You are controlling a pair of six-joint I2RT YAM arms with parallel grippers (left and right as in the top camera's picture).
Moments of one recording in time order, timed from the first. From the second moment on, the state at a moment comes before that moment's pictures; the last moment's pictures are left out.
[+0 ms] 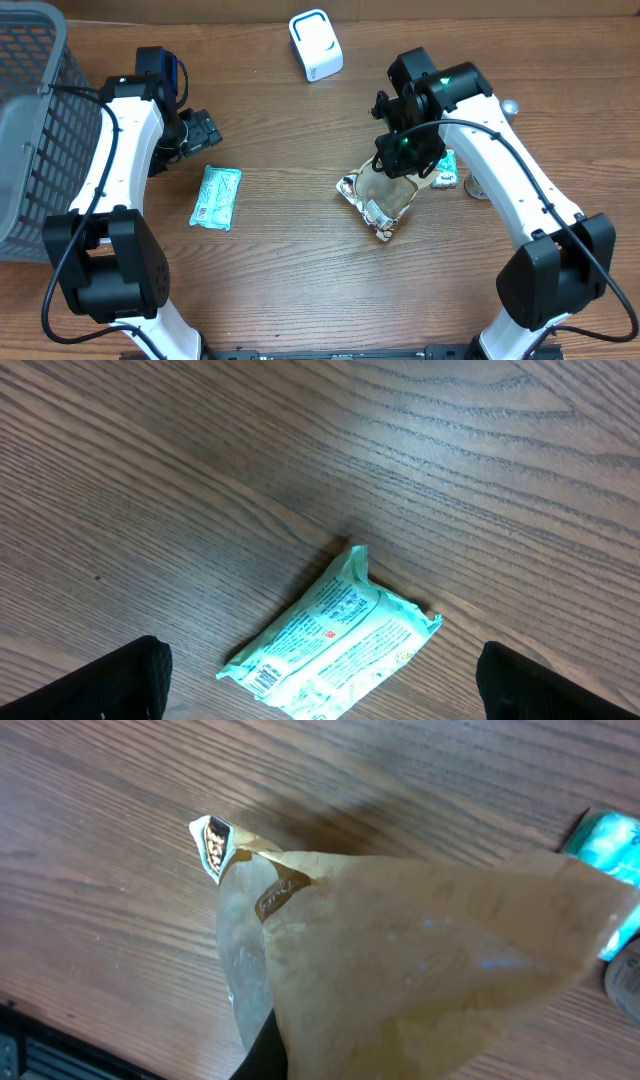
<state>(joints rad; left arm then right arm) 0.05 1.89 1.58 -1.12 -0.05 -0.49 0.37 1.85 1.69 -1.36 -0.18 -0.01</state>
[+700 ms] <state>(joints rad) 0.05 1.89 1.58 -1.12 -0.05 -0.49 0.37 1.85 1.55 -1.19 -0.09 -0.01</state>
